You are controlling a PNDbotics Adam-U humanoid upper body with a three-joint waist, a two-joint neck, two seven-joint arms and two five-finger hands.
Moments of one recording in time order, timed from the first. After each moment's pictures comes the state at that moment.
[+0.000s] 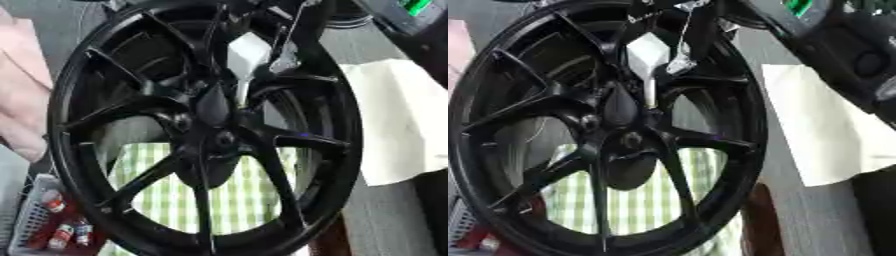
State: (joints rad) left arm -0.23 0.47 0.23 -1.86 0.22 0.08 0.46; right arm -1.20 -0.81 0.57 -1.48 0.07 -0.06 0.91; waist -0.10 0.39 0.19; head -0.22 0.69
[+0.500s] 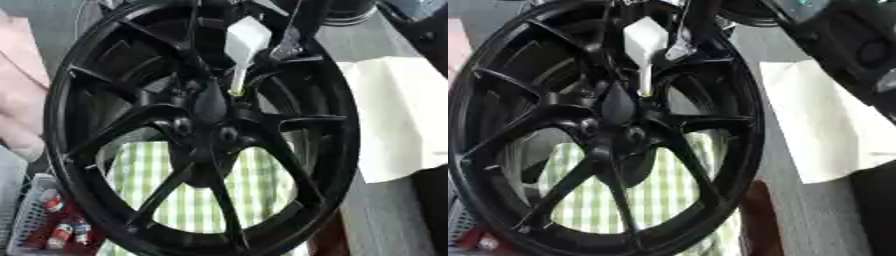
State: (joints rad) left arm -0.22 0.47 0.24 -1.86 0.22 0.07 0.46; right arm -1.22 -0.81 0.52 -1.48 0.07 -0.07 0.91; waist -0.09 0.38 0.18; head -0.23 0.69
